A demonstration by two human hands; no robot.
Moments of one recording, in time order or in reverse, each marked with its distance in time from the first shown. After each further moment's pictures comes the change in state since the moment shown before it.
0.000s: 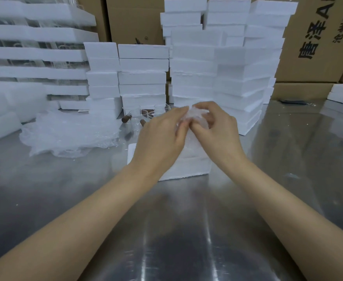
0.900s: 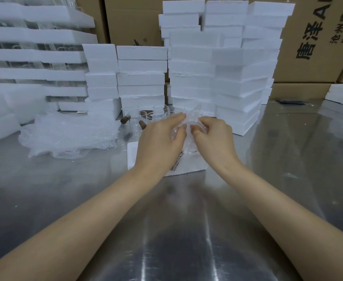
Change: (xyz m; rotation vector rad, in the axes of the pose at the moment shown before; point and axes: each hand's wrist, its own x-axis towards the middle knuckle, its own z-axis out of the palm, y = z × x) left_hand -0.006 -0.005 0.010 -0.155 -0.004 -0.177; right_hand -0.002 0.008 0.009 -0.048 0.043 0.001
